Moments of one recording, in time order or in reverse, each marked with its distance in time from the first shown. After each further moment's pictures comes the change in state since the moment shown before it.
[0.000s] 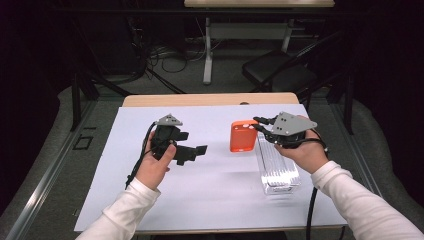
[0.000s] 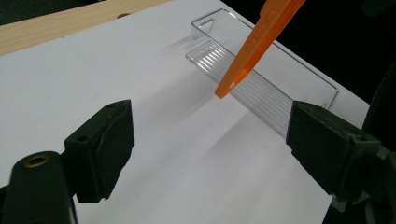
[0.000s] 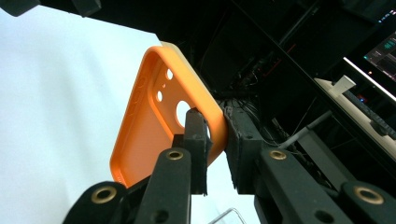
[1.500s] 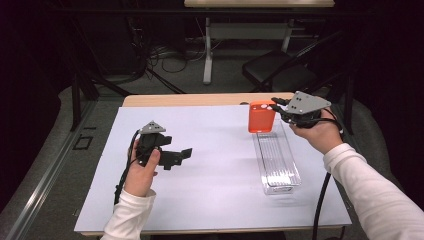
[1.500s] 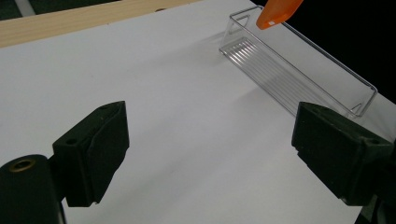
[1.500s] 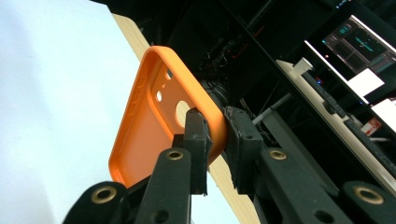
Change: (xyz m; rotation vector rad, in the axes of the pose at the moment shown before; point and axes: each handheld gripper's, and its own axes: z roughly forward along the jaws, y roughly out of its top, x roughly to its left) left arm 0.021 -0.030 -0.018 -0.037 0.085 -0.050; right arm -0.058 -0.011 -0.008 0.079 -0.118 -0.037
